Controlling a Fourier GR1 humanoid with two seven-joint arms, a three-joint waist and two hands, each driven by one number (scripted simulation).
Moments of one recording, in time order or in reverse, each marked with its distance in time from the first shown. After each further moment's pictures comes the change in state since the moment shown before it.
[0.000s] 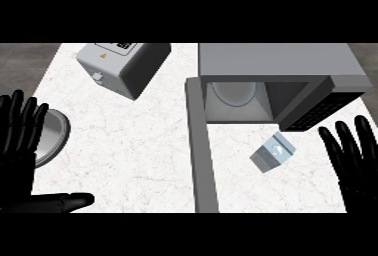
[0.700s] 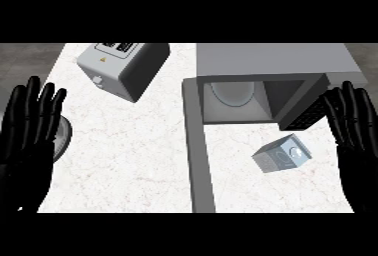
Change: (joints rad) left arm -0.095 -0.013 -0.135 -0.031 -0.124 0.020 -0.086; right arm -0.174 -0.020 0.008 0.092 0.504 -0.267 0.045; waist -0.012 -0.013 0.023
